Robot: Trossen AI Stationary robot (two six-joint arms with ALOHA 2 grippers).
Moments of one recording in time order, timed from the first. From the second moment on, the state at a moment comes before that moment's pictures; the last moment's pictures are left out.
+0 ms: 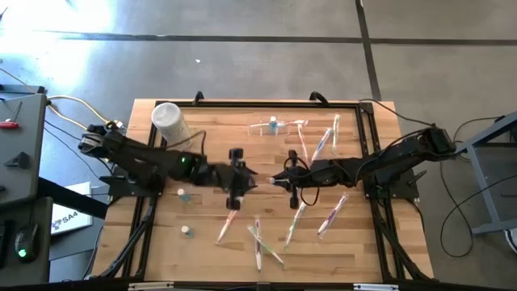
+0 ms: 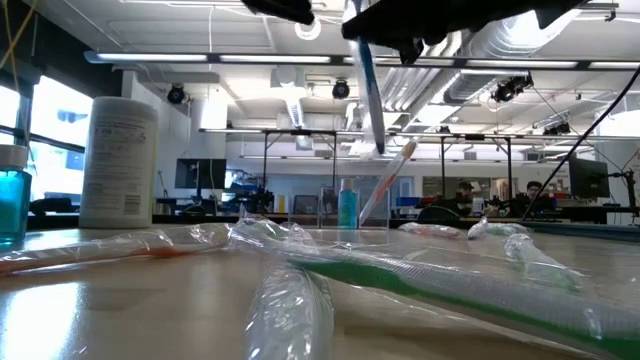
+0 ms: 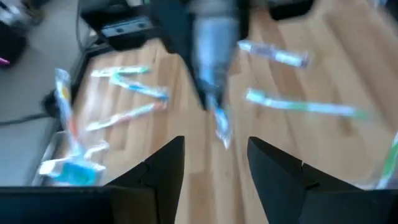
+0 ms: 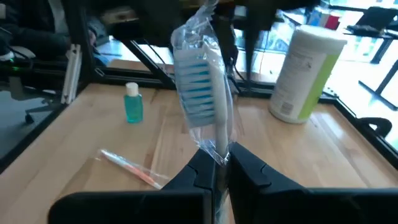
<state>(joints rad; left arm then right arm) -0.24 1.41 1.22 -0.36 -0.34 0.07 0.21 1.41 0.76 0.43 0.21 -0.03</state>
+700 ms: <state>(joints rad) -0.14 1.42 1.22 -0.16 -0.06 0.15 0.22 1.41 0.77 0.46 0.26 -0.03</state>
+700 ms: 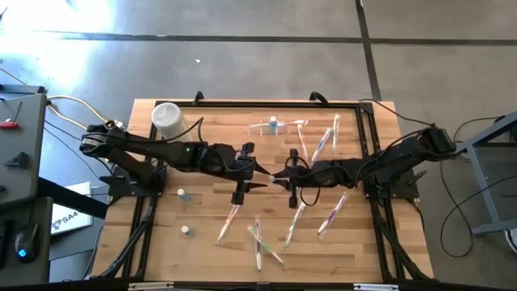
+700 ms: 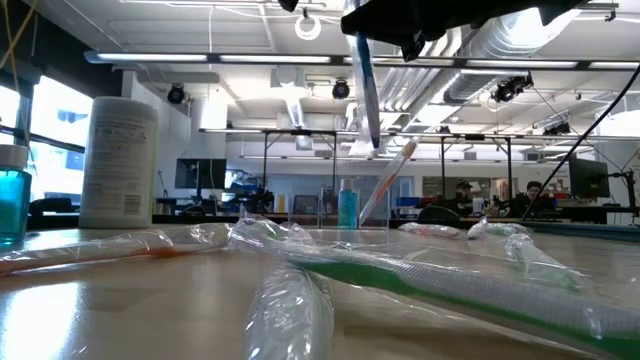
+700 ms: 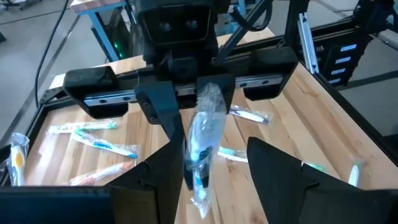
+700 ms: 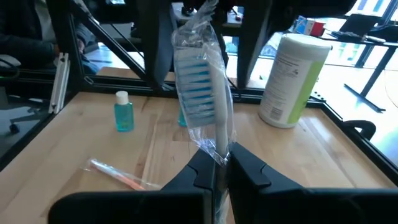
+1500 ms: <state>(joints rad) -0.14 1.49 1.22 -0.06 -0.10 0.18 0.21 1.41 0.76 0.53 0.26 -0.08</state>
